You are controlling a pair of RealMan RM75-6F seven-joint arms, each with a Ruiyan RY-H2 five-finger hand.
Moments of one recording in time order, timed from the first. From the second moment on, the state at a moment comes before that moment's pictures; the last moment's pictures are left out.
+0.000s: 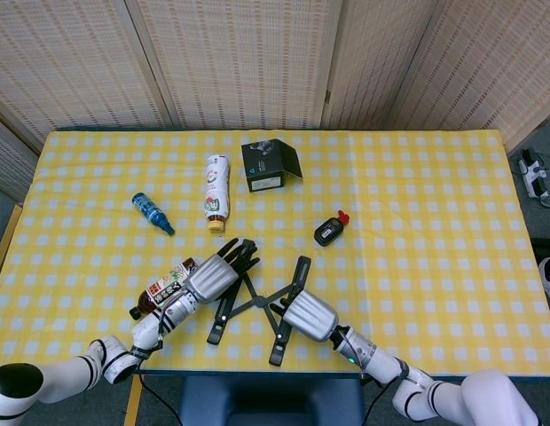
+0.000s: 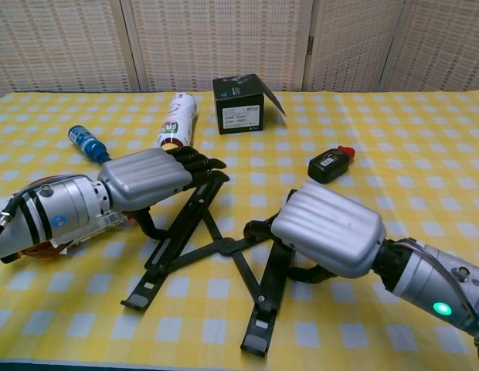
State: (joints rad) left arm -0.82 -1.76 -0.02 -1.01 1.61 0.96 0.21; right arm 0.62 -1.91 -0.07 -0.91 -1.87 1.27 -0.24
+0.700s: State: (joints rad) left arm -0.84 -1.78 -0.04 -1.03 1.56 0.92 0.18; right arm 0.66 -1.95 -0.07 -0.87 -1.87 1.28 -0.26
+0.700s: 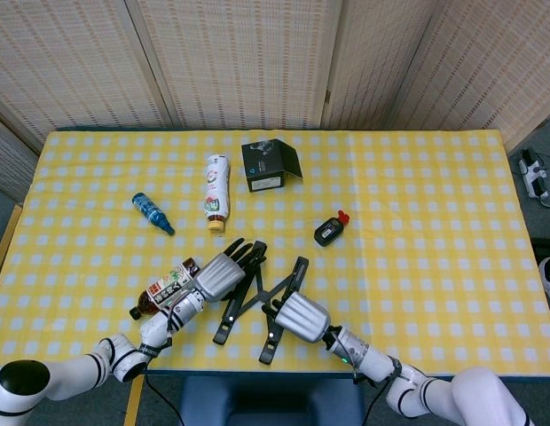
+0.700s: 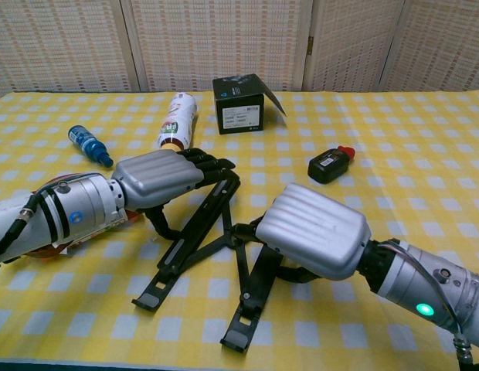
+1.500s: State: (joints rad) left arm -0.82 -1.70 -0.05 -1.19 1.51 0.94 0.18; right arm 0.67 -1.89 -0.07 -1.00 -1.86 1.28 -0.27
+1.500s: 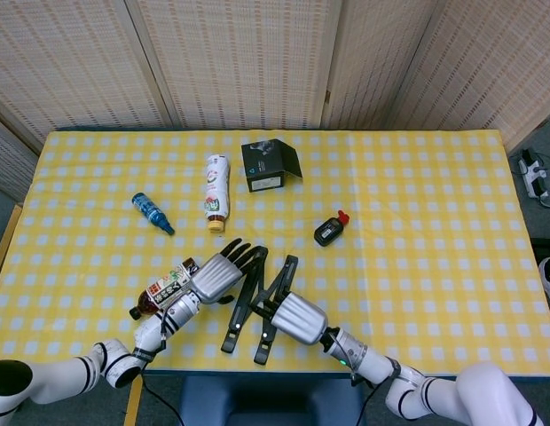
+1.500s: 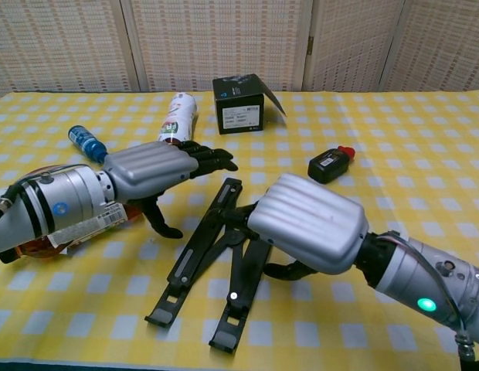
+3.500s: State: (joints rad) left arm -0.72 -1.51 -0.08 -1.32 1.44 0.99 0.00; right arm 1.17 -1.60 0.03 -1.44 -1.35 0.43 -0.43
